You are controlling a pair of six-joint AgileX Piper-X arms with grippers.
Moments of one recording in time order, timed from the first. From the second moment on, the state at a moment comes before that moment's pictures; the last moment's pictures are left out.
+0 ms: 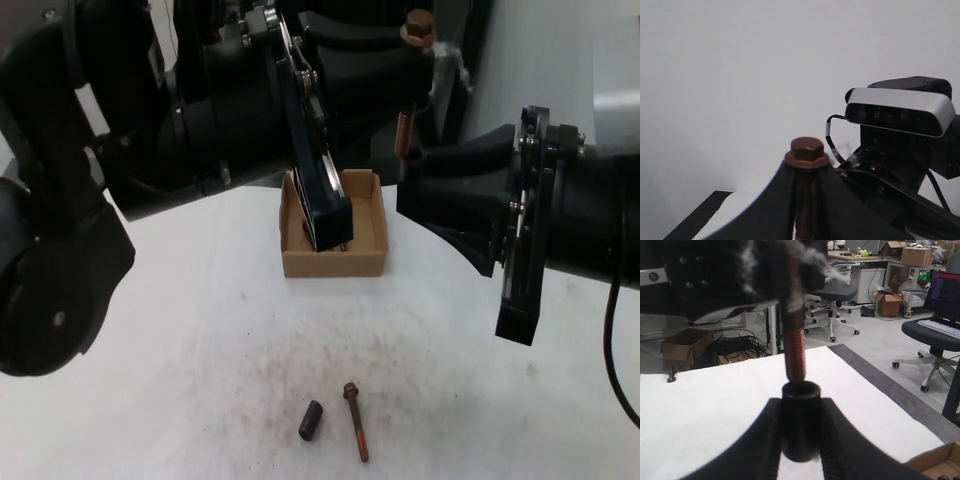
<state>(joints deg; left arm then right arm) -36.7 67.3 -45.1 -27.3 40.0 -2.6 27.4 55.4 -36.6 -7.7 -37.7 -5.0</state>
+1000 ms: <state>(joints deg) -36.7 67.3 -45.1 -28.3 40.0 -3.8 27.4 55.4 -36.6 -6.8 -38.0 -5.0</state>
